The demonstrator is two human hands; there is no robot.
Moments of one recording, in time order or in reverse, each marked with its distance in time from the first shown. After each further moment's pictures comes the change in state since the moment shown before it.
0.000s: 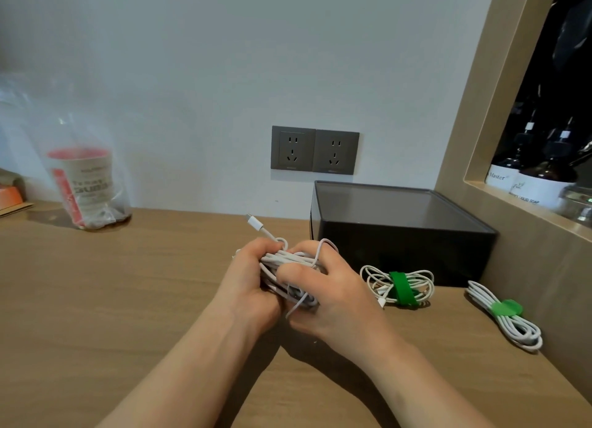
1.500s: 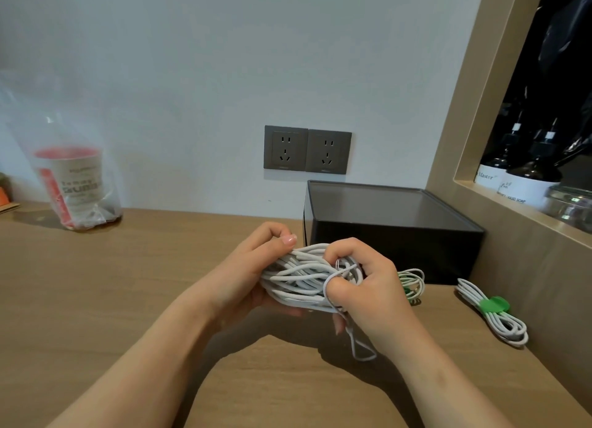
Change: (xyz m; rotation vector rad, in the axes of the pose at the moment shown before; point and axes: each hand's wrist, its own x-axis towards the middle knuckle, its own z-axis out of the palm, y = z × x) left_hand -0.003 0.012 -0.014 0.804 -0.440 0.296; right_hand -0.007 -0.005 -0.036 0.720 0.110 0.576
